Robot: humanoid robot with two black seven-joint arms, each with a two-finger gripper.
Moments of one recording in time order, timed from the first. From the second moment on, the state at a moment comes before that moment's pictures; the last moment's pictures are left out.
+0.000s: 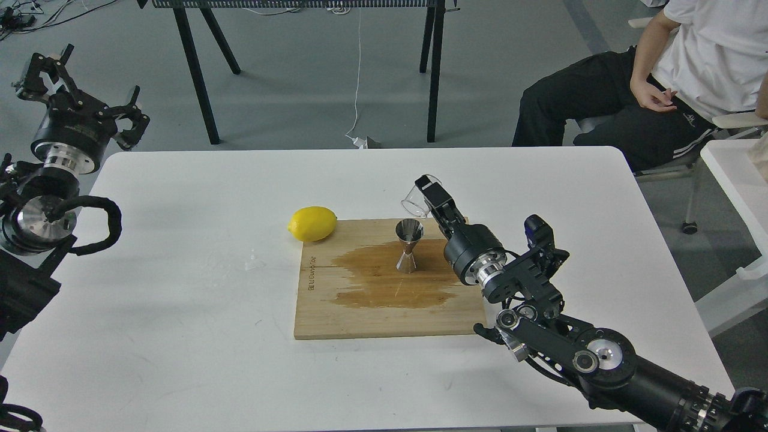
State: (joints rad) left arm -0.68 0.51 -0.90 -0.71 -0.09 -0.33 -0.34; right arm 0.50 -0.13 0.57 1.21 -1.04 -0.43 0.09
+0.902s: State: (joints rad) left arm -0.69 0.50 -0.90 -0.71 -0.09 -0.32 -0.36; right arm 0.31 -0.32 1.01 1.28 -0.05 -0.15 0.02
